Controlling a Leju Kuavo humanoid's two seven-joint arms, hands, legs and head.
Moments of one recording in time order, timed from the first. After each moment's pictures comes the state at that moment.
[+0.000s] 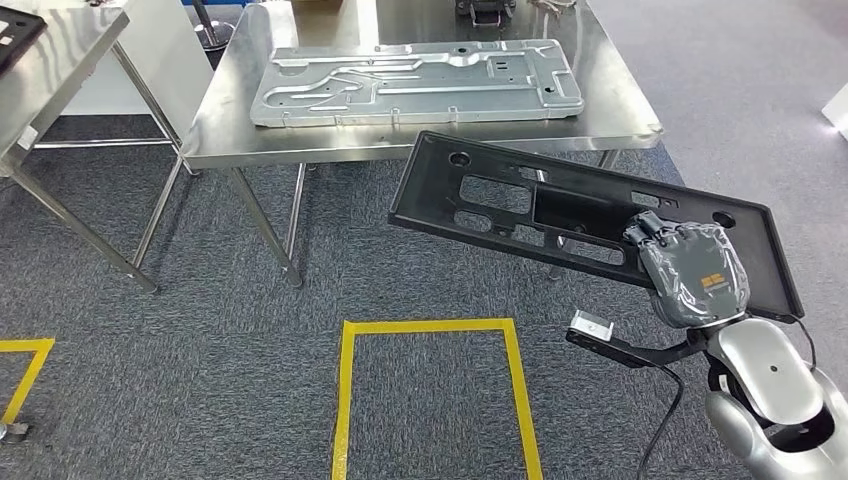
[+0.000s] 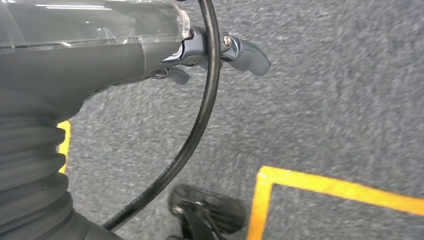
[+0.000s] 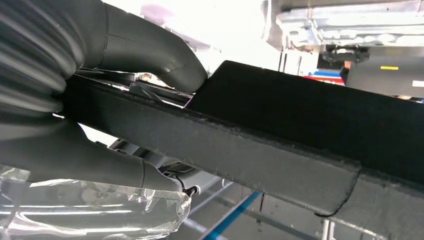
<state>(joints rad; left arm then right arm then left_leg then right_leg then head) -0.05 -0.10 1.00 -0.22 -0.82 0.24 -0.39 -0.18 -0.57 0.20 -1.98 1.18 -0.11 0.12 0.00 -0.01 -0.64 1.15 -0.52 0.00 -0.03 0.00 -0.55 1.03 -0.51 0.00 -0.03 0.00</state>
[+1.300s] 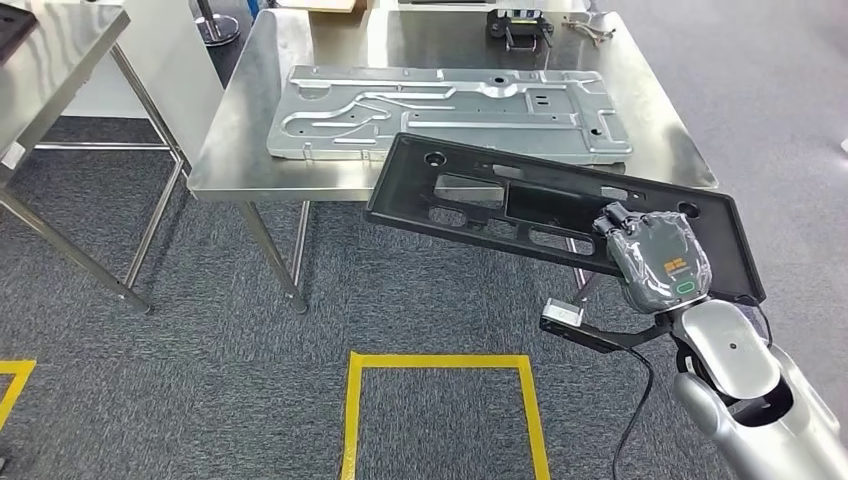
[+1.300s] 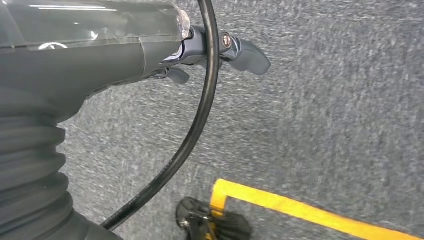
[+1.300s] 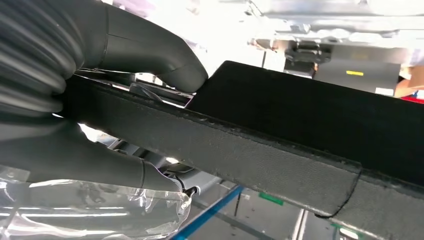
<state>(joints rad) -0.05 -0.07 1.02 -0.23 -0.82 0.23 -0.39 -0.31 -0.53 0.32 -1.90 1.20 -0.07 0.15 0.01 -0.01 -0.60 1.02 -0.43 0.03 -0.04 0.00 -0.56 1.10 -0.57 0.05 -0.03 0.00</state>
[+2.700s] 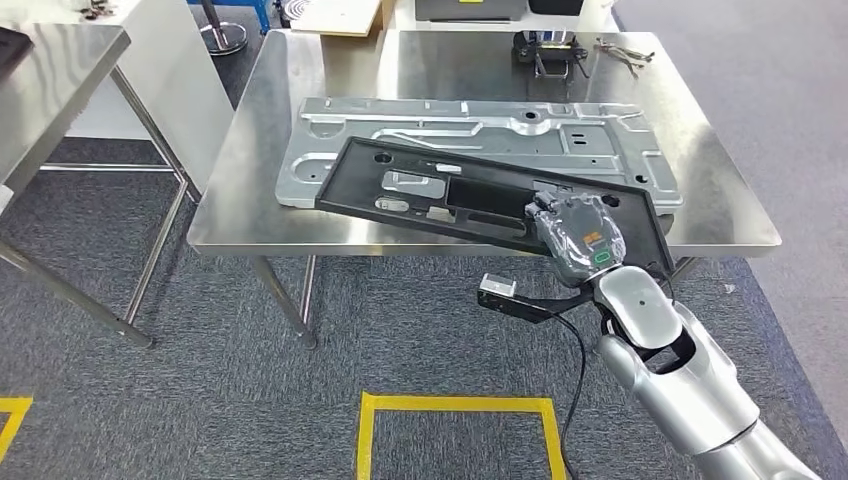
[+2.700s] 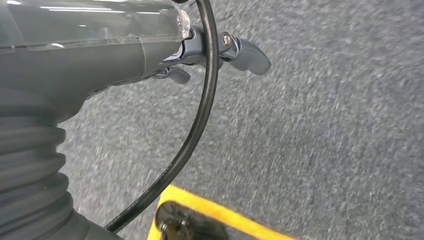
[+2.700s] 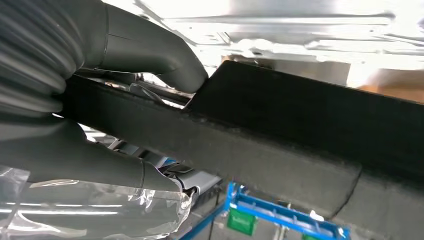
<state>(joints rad) -0.06 -0.04 1.07 -0.23 -0.81 0.22 -0.37 -0.51 -0.35 0.51 -1.63 1.22 -0.08 0.16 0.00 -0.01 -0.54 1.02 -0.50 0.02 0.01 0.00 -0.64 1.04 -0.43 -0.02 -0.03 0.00</state>
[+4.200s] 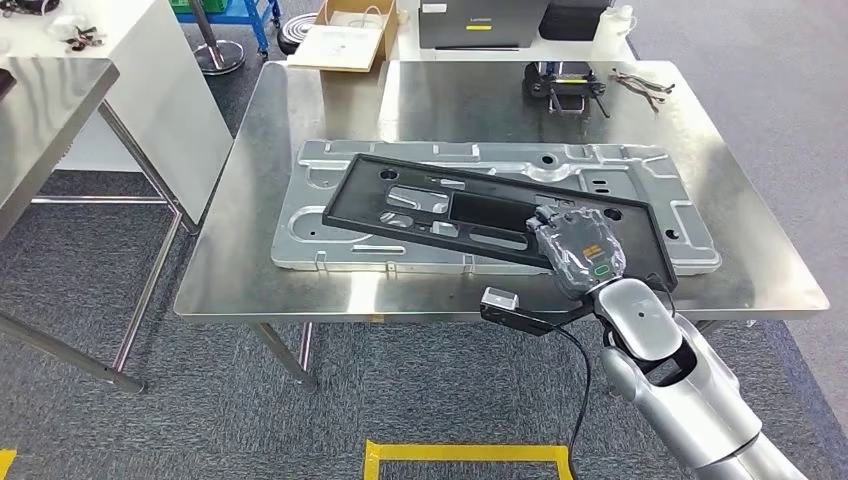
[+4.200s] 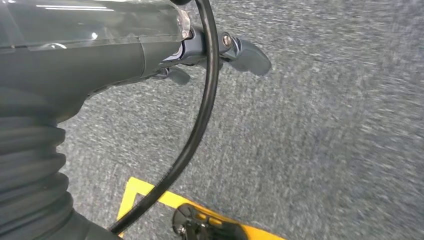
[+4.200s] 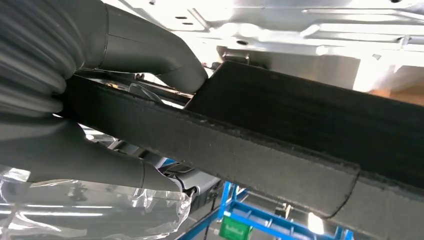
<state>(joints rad) -0.06 -0.04 1.09 -0.23 -0.83 0.23 -0.37 -0.46 -0.36 0.50 -1.65 1.23 -0.05 0.15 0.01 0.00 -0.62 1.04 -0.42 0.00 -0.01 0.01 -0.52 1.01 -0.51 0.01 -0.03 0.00</state>
